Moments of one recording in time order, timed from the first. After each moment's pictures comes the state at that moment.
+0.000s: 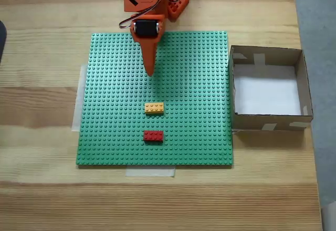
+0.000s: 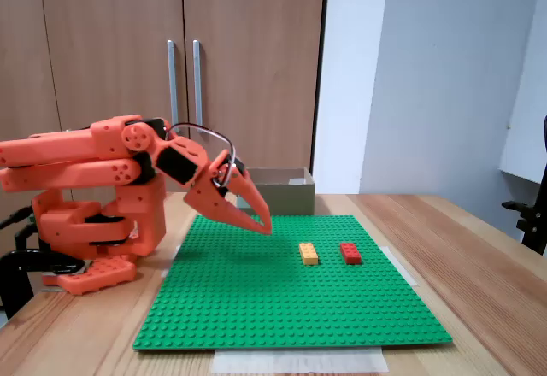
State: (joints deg) arm 1.6 186.3 182.5 44.4 -0.8
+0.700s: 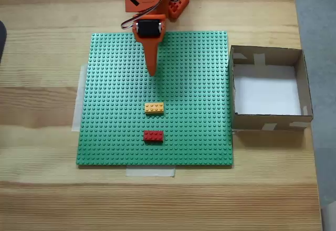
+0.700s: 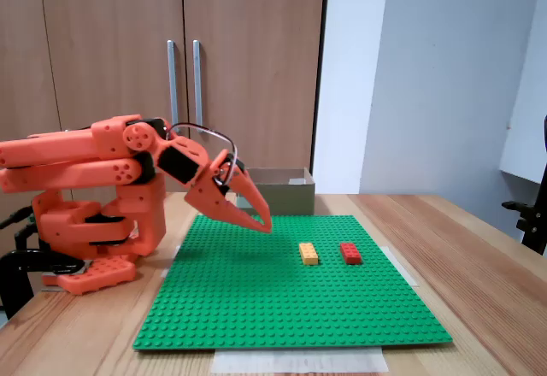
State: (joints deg) arm 0.0 186.3 182.5 44.4 -2.9
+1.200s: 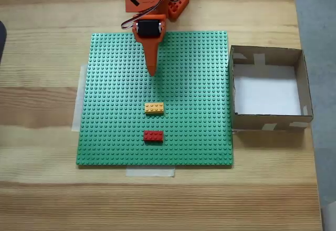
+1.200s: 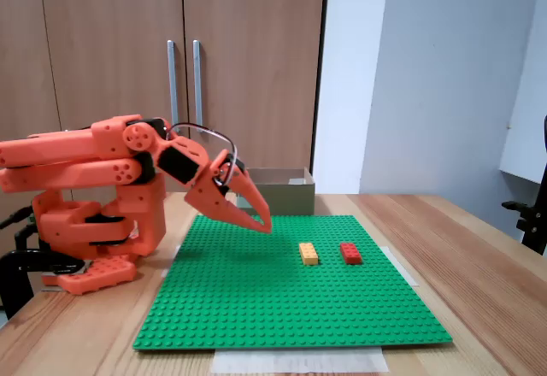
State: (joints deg) arm -0.1 186.3 182.5 44.4 -2.2
